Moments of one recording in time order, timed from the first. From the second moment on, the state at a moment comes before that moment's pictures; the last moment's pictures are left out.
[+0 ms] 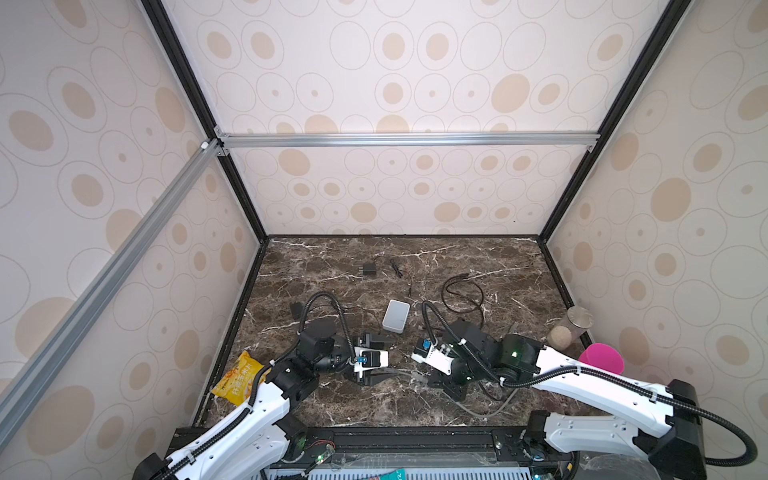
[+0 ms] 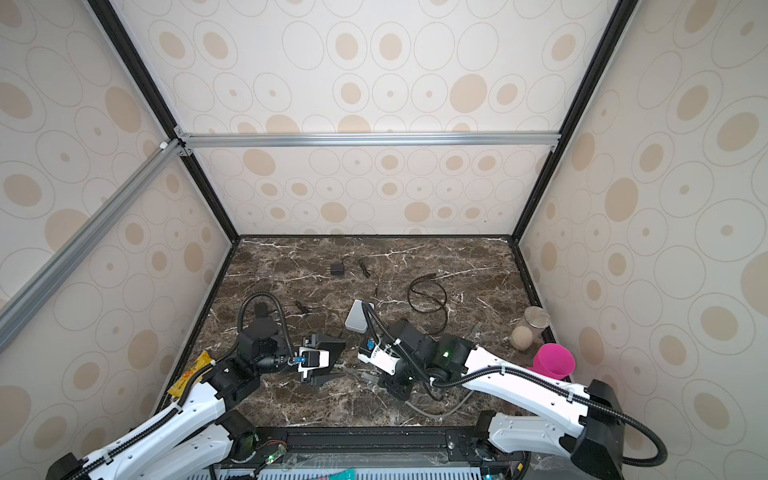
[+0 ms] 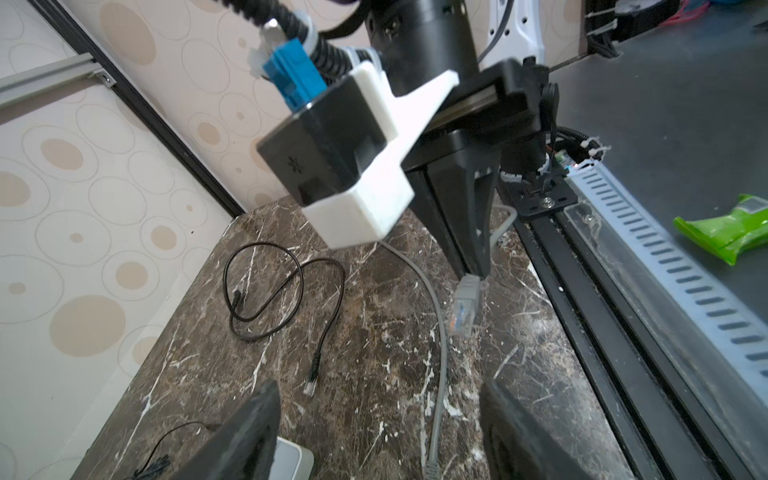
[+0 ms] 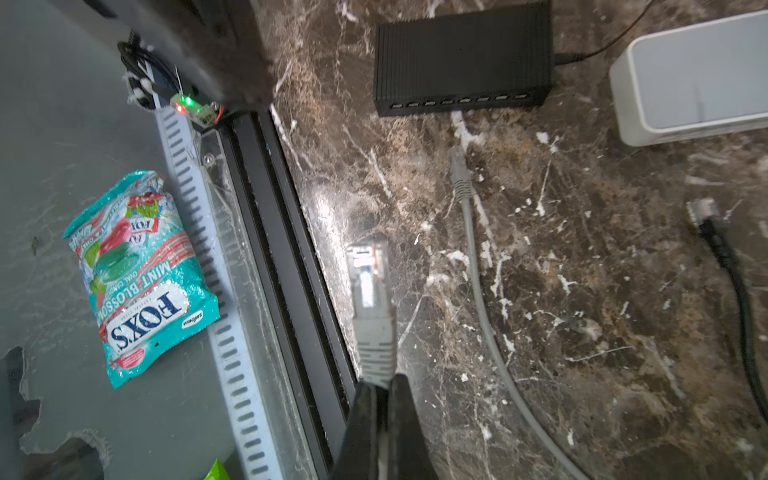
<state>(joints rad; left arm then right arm) -0.61 0.81 0.47 -0.03 0.80 0.71 1.00 1.10 0.89 -0.78 -0.25 -0.03</state>
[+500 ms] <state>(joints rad) -0.61 0.86 0.44 -0.06 0.80 0.71 0.97 1.03 0.80 -0.69 -0.29 -0.02</state>
